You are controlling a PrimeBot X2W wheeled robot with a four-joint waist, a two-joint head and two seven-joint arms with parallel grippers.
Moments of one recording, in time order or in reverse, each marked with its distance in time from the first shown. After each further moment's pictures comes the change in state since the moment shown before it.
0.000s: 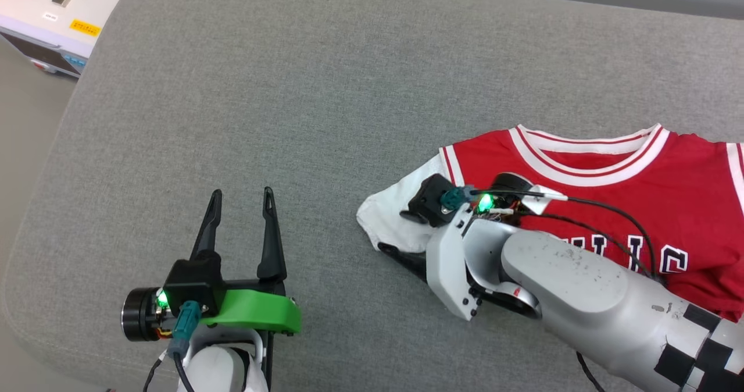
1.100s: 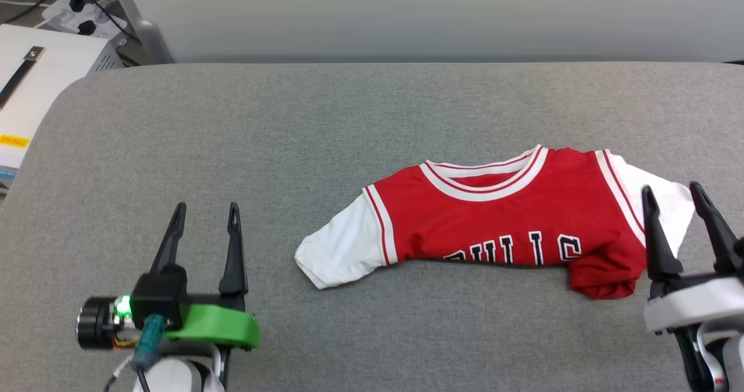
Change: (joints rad) left arm 0.059 0.036 0.121 -0.016 0.089 -0.114 0.000; right arm 0.768 0.032 -1.300 -0.381 -0.548 0.000 -0.424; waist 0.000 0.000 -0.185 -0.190
